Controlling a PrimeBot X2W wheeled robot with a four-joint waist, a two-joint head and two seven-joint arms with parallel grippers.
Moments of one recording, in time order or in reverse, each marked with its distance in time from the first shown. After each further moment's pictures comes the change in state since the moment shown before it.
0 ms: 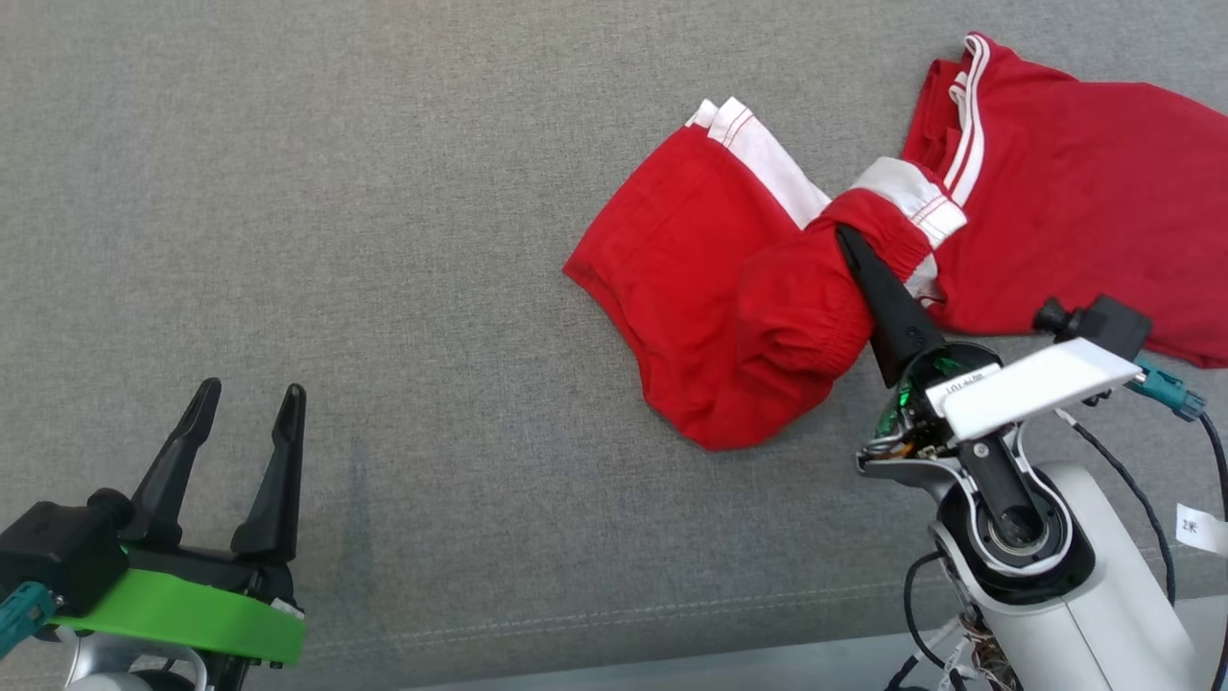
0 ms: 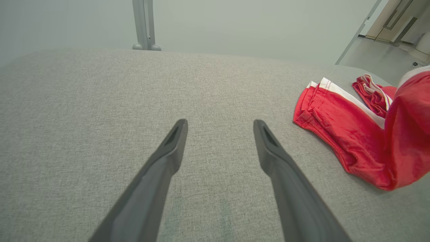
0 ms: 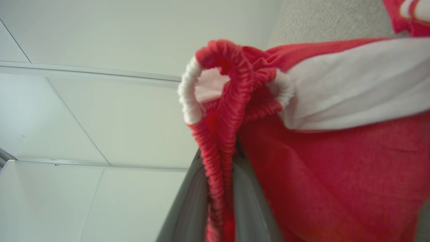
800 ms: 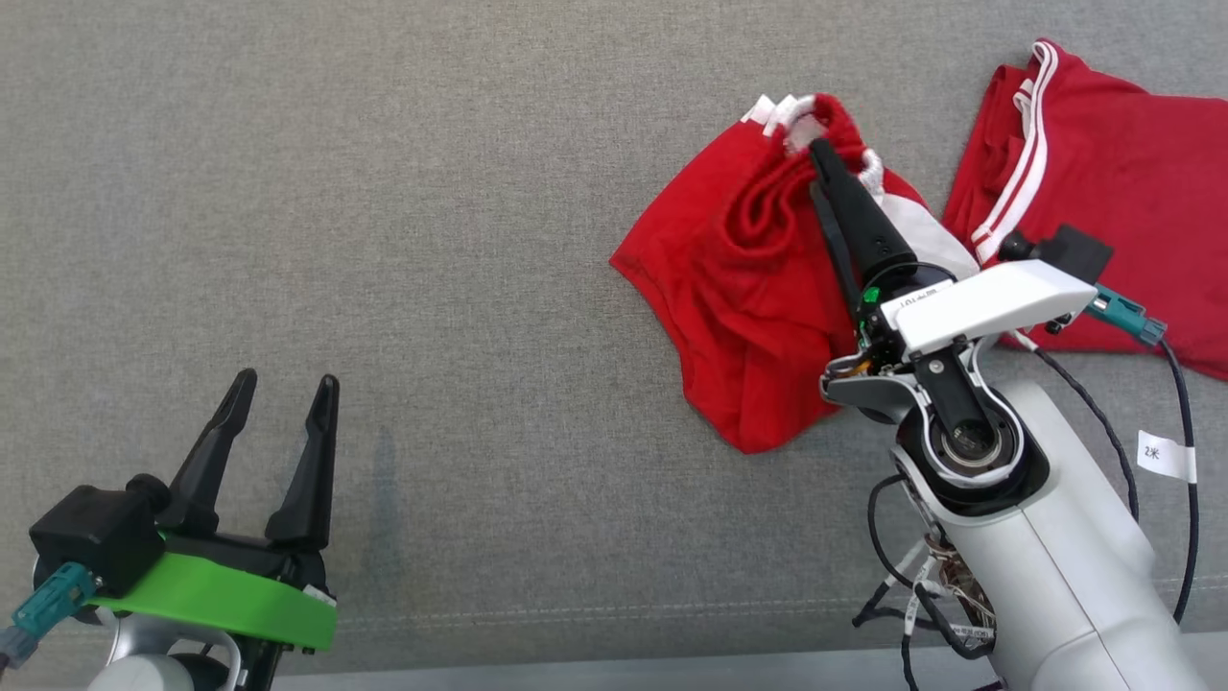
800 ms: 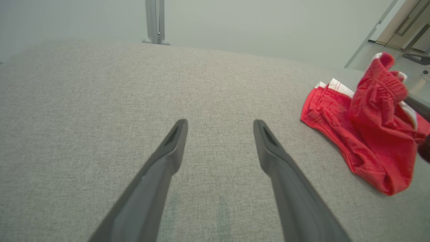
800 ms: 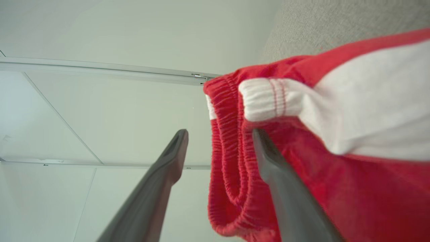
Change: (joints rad) left arm -0.042 -0.045 -0.035 0.041 0.000 -0.010 -0.002; right arm -0.212 0.000 0.082 0.209 0.044 -0.027 -0.087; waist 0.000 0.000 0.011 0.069
